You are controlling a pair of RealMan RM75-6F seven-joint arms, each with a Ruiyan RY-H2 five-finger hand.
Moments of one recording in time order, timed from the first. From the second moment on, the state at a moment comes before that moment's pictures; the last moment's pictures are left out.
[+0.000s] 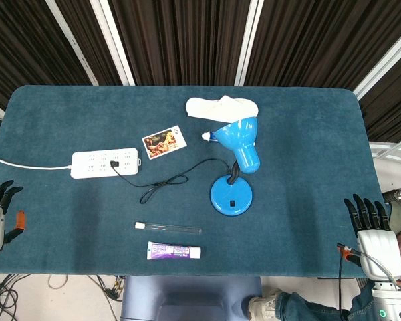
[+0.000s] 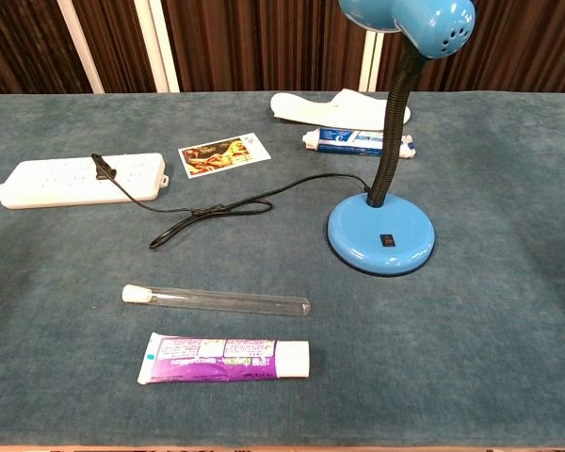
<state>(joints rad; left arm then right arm) -0.09 -1.16 -0.09 -1.69 1.36 1.48 0.16 0.10 -1.18 -0.06 -1.68 -1.50 1.65 -0.27</state>
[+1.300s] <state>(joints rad) -0.09 -1.16 -0.09 -1.70 1.35 1.48 0.16 0.17 -1.18 -0.01 -1.83 -1.49 1.36 -0.34</state>
